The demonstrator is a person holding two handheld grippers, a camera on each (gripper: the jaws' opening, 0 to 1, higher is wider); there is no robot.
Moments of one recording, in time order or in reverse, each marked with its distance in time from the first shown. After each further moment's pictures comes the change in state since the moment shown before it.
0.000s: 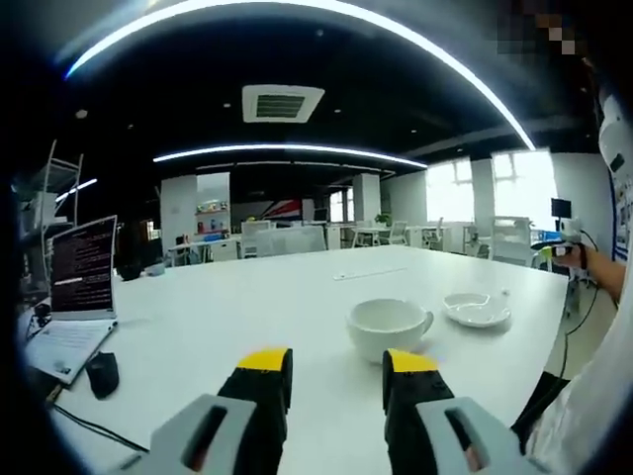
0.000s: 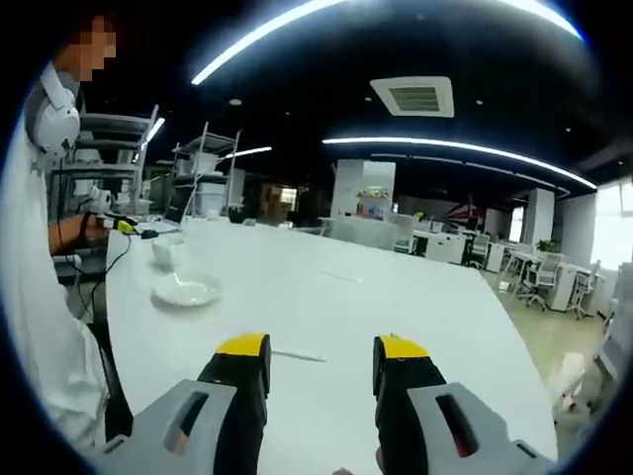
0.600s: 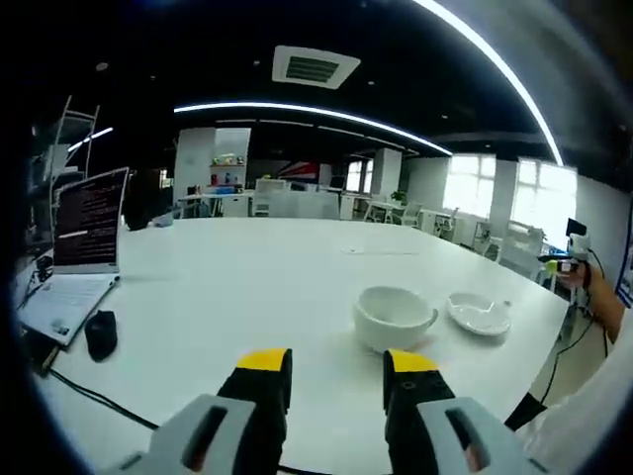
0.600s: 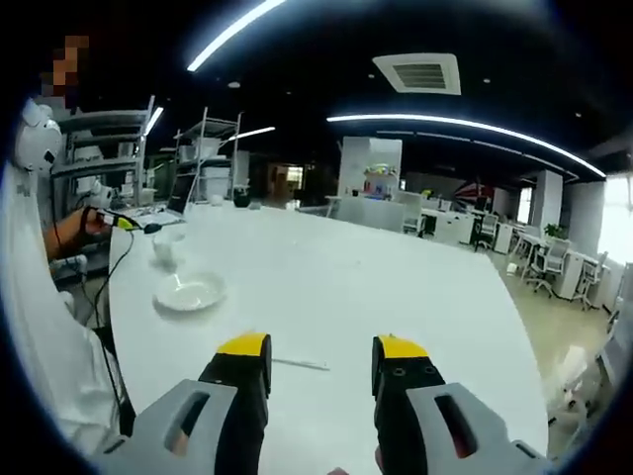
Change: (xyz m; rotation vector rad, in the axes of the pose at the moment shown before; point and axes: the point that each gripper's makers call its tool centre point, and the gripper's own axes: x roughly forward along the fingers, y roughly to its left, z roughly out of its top) left arm 0.002 0.008 0.000 -0.159 0.156 0.030; right arm 0.024 0.003 0.022 -0.017 0.116 0.062
